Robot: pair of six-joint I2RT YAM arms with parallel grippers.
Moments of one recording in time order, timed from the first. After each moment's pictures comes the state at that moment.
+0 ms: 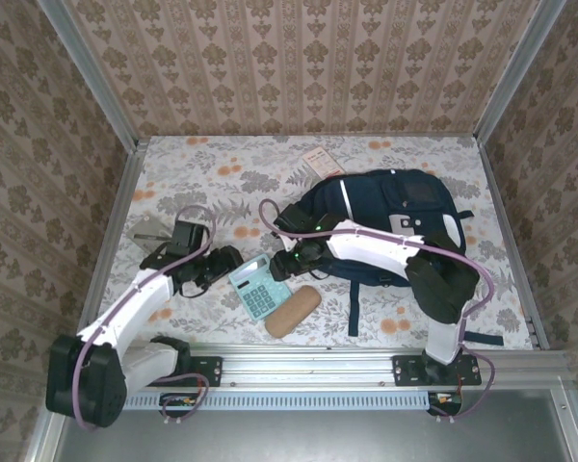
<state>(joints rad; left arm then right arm) -0.32 1.06 0.59 -0.55 0.30 -0.76 0.83 1.86 1.33 -0.64 -0.21 0.45</state>
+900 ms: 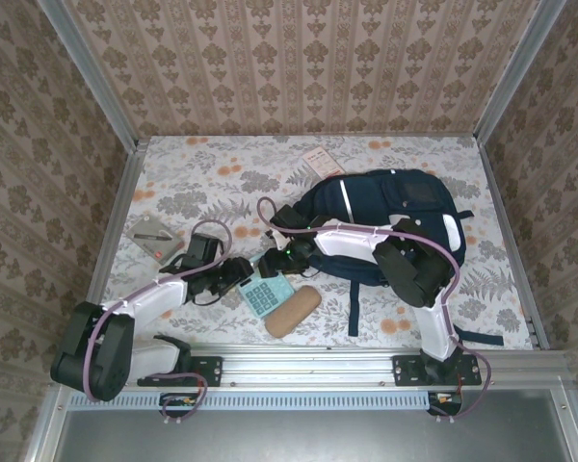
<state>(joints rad) -0.40 1.22 0.43 -0.20 0.34 -0.85 0.79 2.04 1.36 -0.46 -0.40 0.57</state>
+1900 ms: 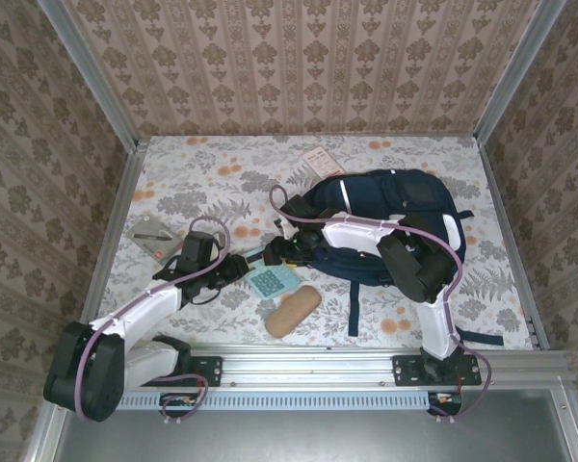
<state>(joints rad) -0.40 1.10 0.43 -0.17 0.34 -0.75 0.72 2.04 1.36 -0.42 -0.46 0.63</state>
